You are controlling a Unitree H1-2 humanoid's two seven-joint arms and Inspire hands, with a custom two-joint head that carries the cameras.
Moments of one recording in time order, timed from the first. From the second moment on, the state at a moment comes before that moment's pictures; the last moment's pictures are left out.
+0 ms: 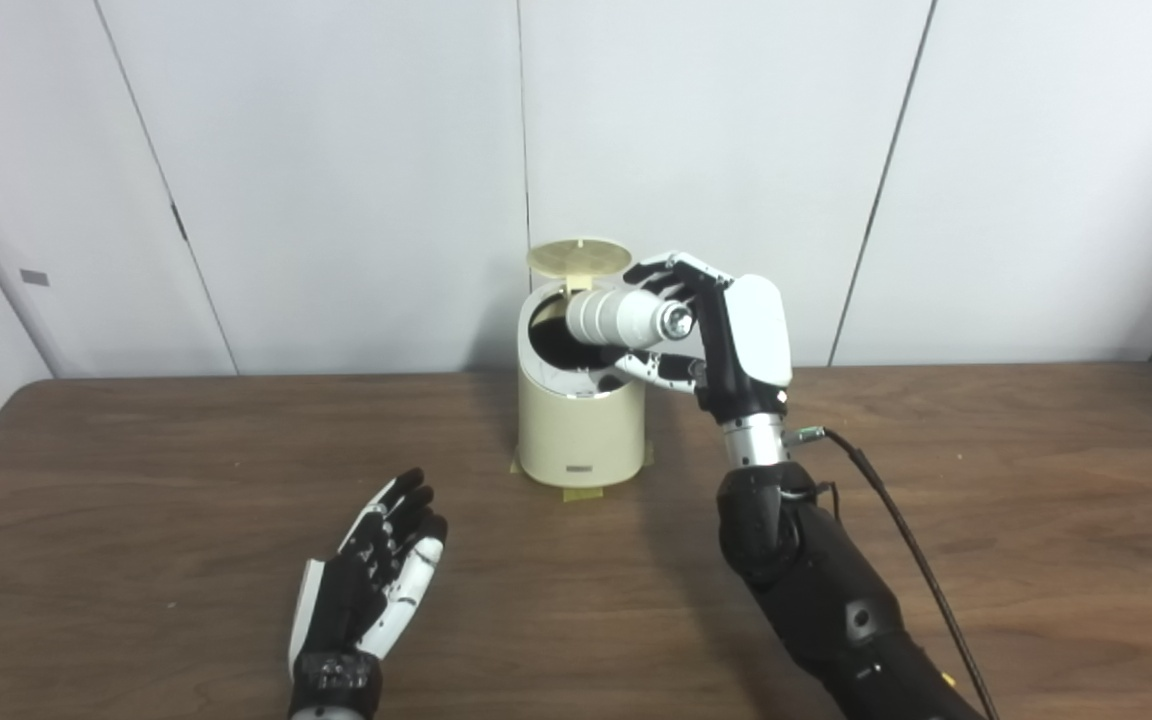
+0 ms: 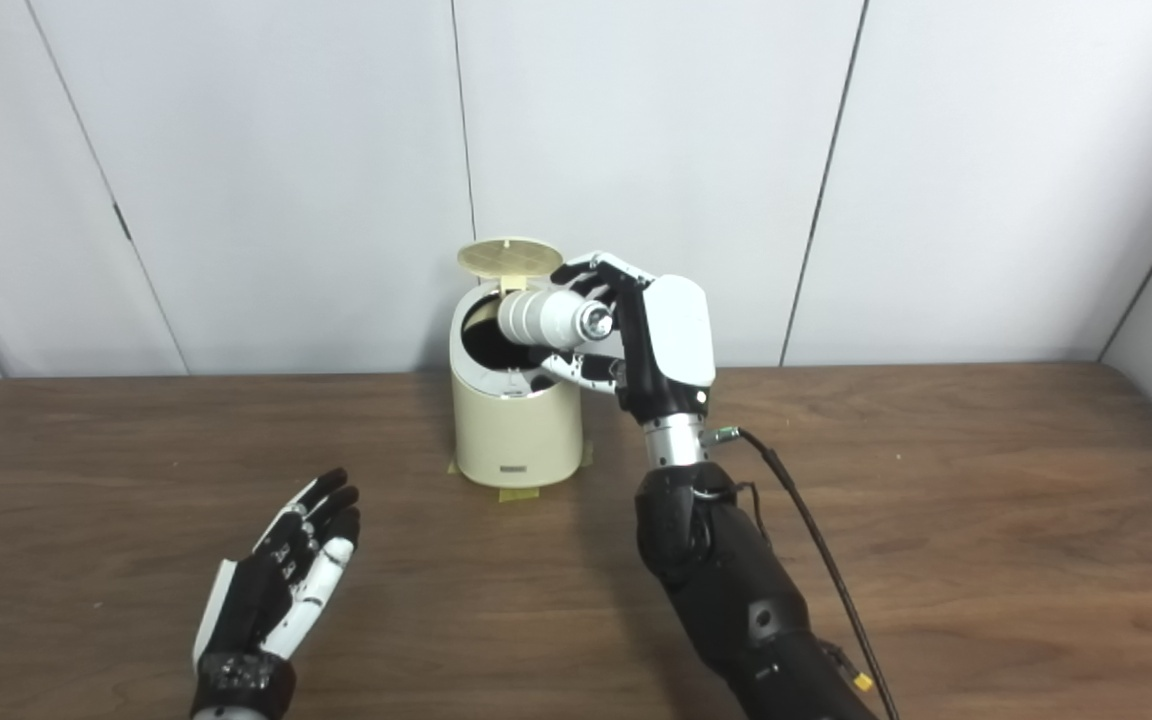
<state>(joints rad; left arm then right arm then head) 0.09 -0.01 -0.04 -0.37 0.04 0.21 0.07 -0.71 -0.04 0.24 0.61 -0.69 -0.25 -0.66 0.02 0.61</state>
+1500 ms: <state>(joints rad) 0.09 -0.01 -0.04 -0.37 0.05 0.21 0.07 -0.70 -0.05 0.26 0.59 -0.70 -0.17 -0.61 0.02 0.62</state>
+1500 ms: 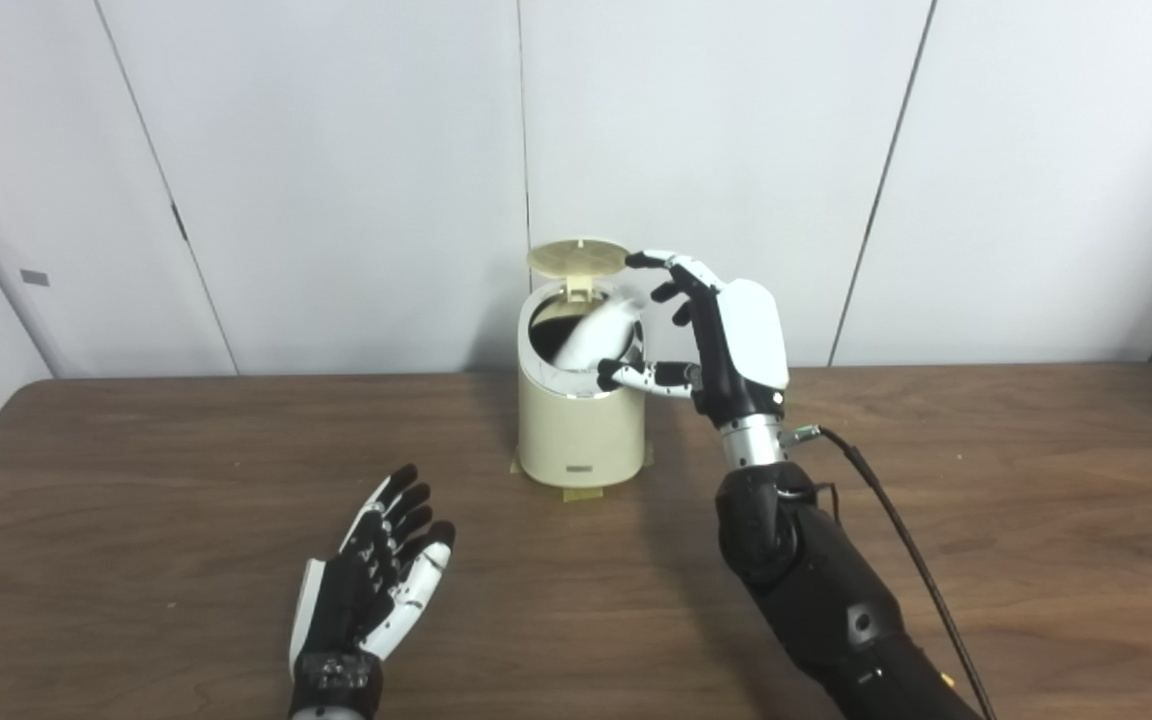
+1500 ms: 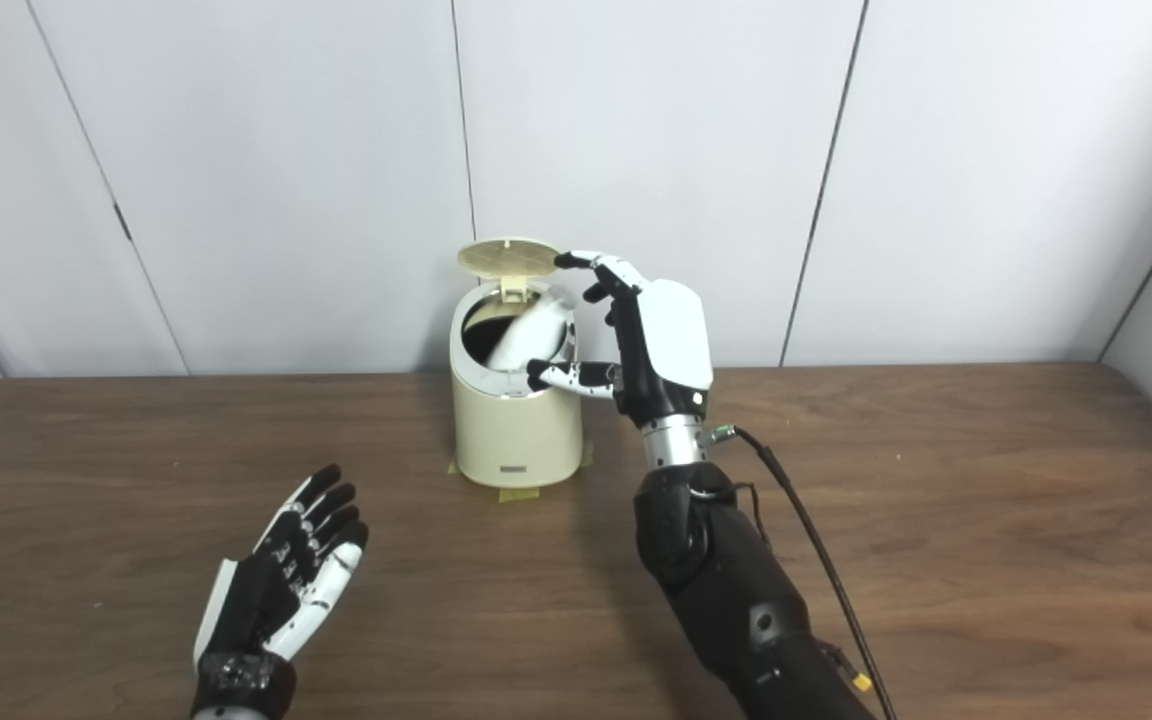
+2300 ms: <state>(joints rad) 0.09 -0.01 -0.04 -0.37 0.05 0.21 0.07 -0.65 -0.06 0.23 0.52 -0.67 -0.17 -0.60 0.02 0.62</state>
